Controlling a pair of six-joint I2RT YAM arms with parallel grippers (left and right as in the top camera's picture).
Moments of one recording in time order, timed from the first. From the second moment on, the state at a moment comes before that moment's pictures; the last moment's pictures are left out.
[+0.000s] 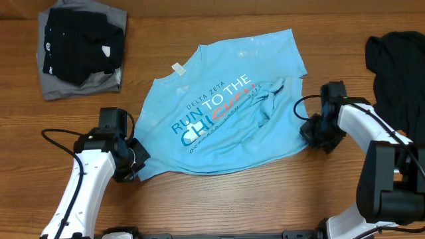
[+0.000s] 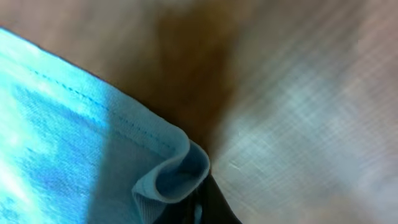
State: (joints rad) left arm 0.03 1.32 0.79 -0.96 0.07 -0.67; right arm -0.07 1.78 1.00 -0.85 -0.05 0.76
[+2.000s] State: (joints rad) left arm 0.03 0.82 1.45 -1.41 0.02 -0.62; right arm -0.08 1.21 1.39 -1.45 -0.22 0.55
